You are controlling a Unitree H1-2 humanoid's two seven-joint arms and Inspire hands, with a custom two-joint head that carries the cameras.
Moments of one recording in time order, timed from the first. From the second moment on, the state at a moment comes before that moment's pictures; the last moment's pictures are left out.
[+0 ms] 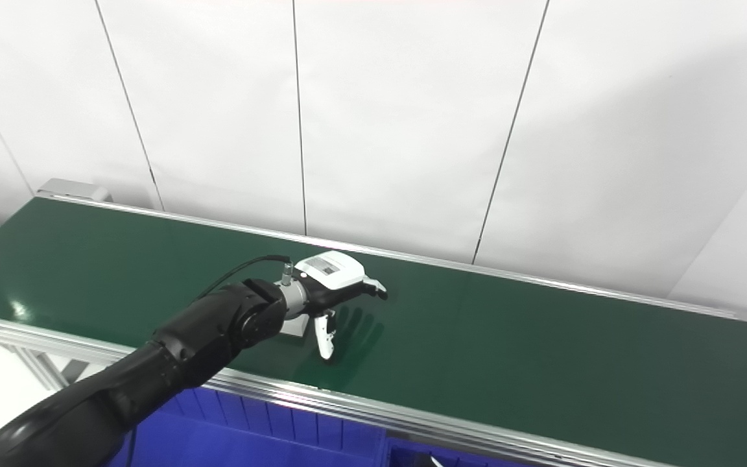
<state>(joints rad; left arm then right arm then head) -0.70 0.36 -0.55 0.59 0.89 -0.13 -0.22 0.02 -0.07 0.36 0.54 -0.06 -0.45 -0.05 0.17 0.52</state>
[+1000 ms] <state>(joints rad) -0.74 0.35 -0.57 0.76 0.97 -0.10 -0.05 0.03 -0.07 0.36 0.55 -0.07 -0.45 -0.04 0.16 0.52</state>
